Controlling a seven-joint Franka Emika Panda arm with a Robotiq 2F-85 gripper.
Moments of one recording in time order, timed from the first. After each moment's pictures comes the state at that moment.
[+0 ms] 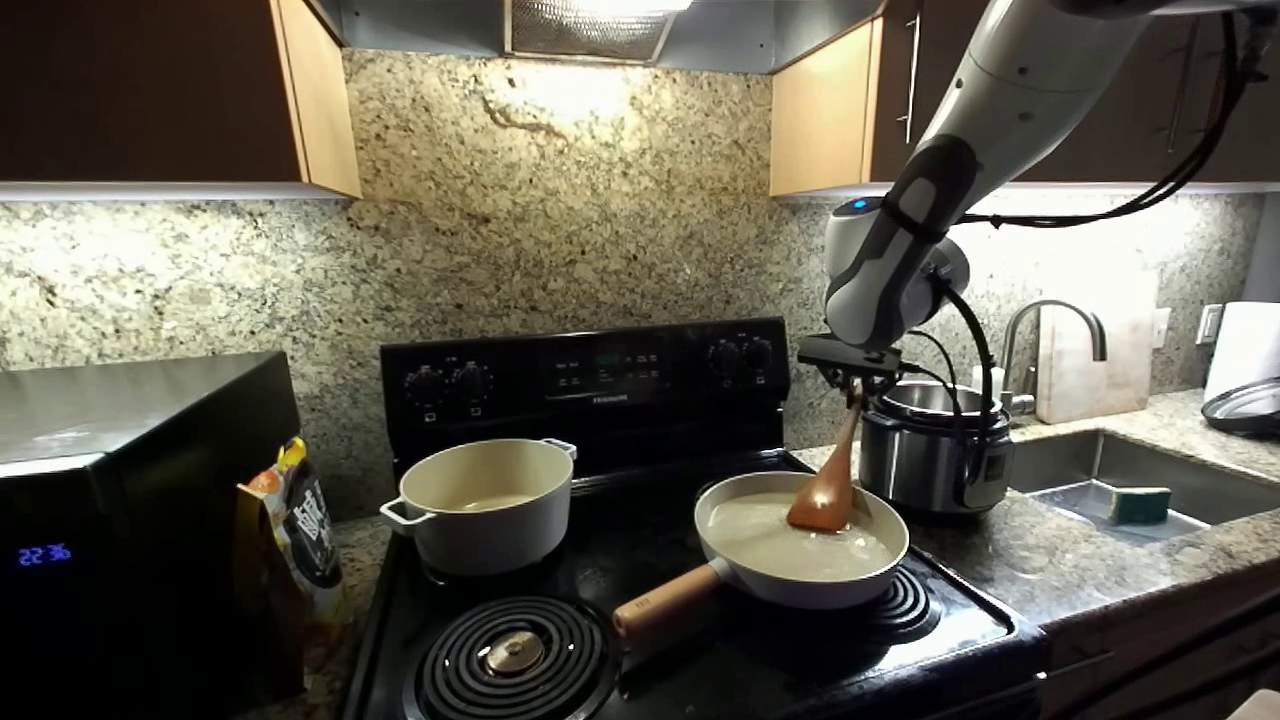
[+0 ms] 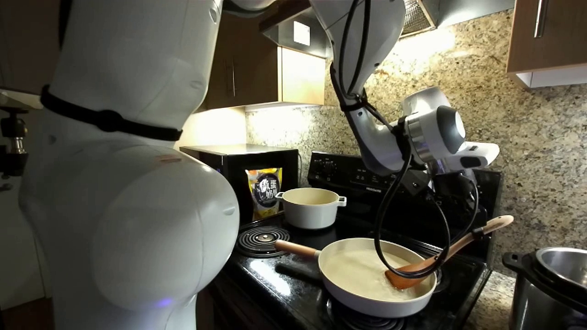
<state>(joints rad) 0.04 0.26 -0.42 -2.18 -0.45 2.77 1.14</state>
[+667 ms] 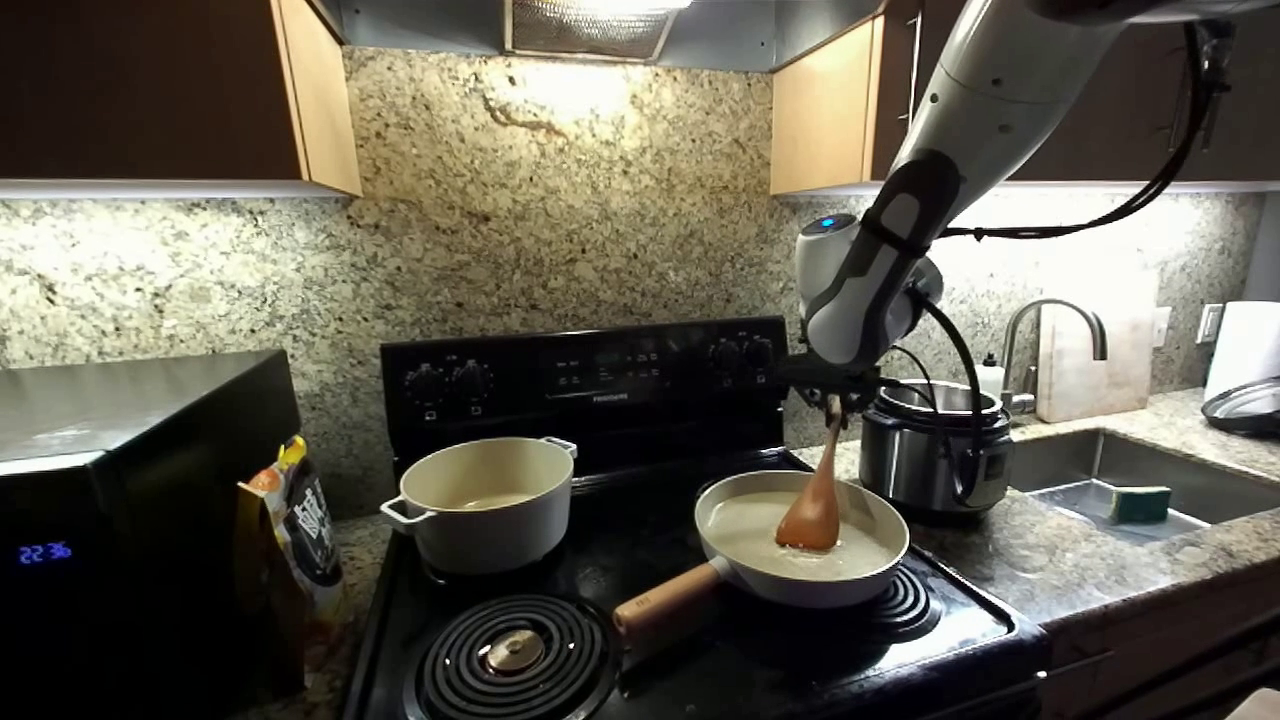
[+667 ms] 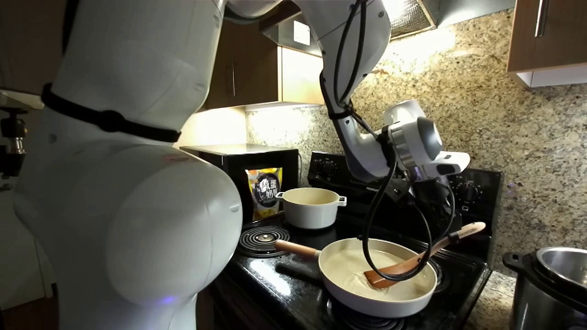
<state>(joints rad) 0.08 0.28 -0.39 -2.19 -0.51 2.75 1.16</state>
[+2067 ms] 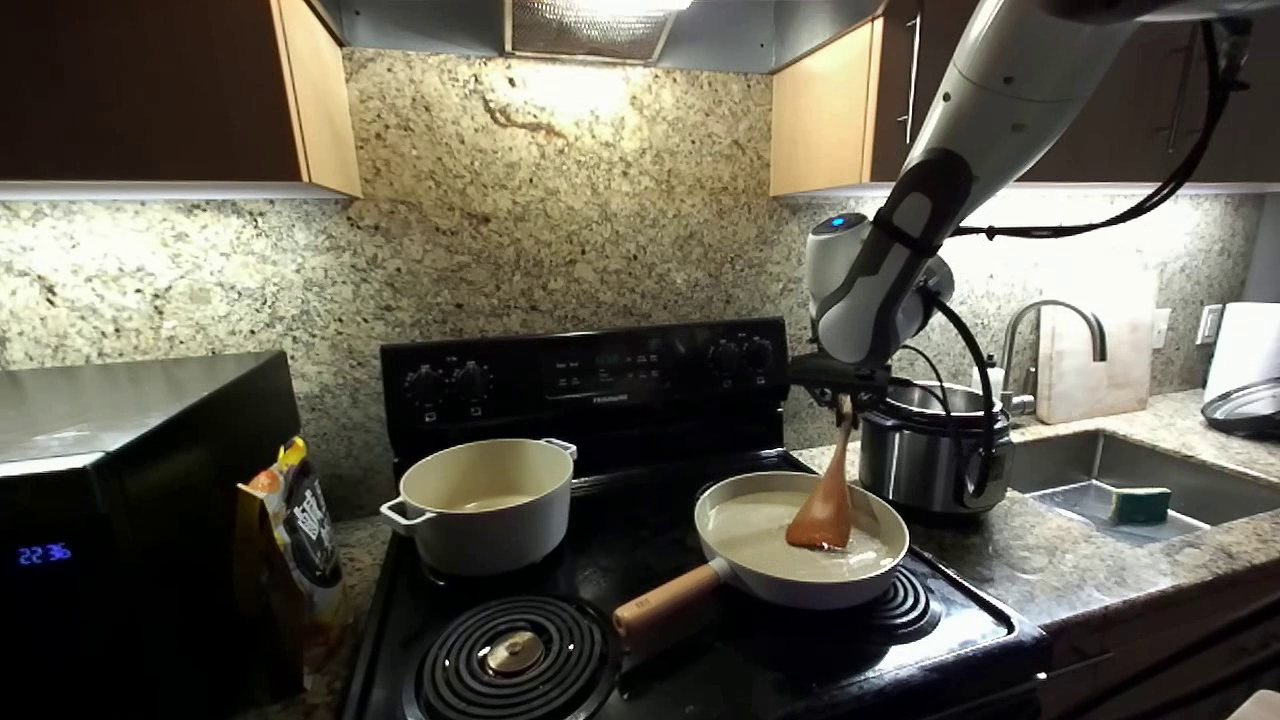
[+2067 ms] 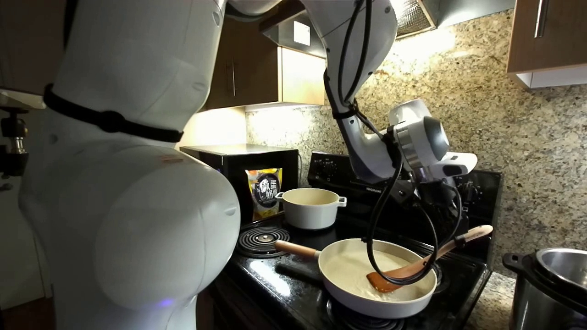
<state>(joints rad) 0.04 0.28 -0.37 -2.19 -0.53 2.74 1.17</state>
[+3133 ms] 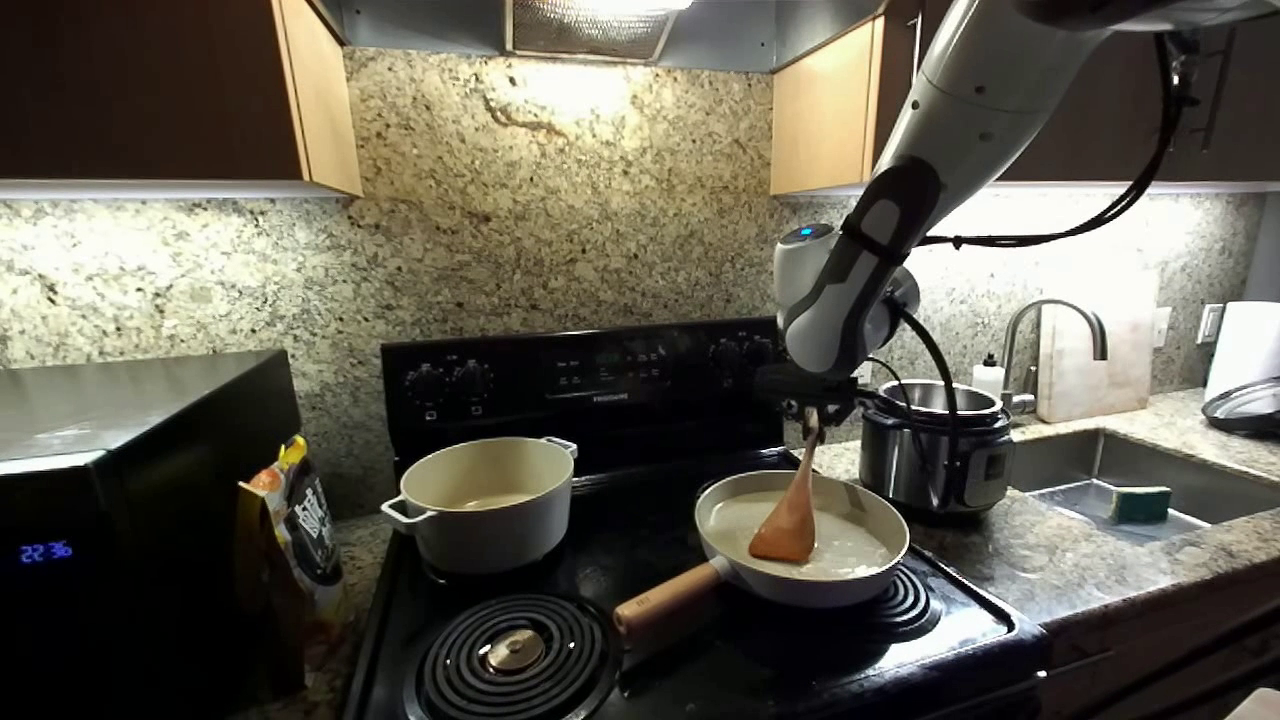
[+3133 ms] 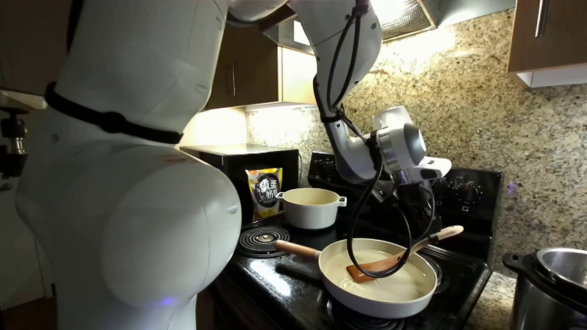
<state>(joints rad) 0.07 0.30 -0.31 -2.19 -0.47 2.74 1.17</state>
